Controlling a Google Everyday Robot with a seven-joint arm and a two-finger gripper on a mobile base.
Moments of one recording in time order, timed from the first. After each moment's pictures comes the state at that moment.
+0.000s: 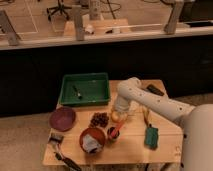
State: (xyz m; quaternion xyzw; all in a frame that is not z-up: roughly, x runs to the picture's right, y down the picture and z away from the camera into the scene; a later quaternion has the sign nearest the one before) arm 0.075 0.171 0.879 -0.34 -0.18 -0.16 0.91
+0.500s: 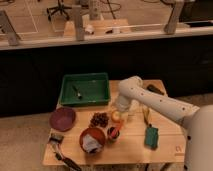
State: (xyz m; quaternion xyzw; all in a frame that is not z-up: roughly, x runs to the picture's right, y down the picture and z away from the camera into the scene) arm 0.079 0.151 0.867 -0.32 -0.17 -0.15 0.92
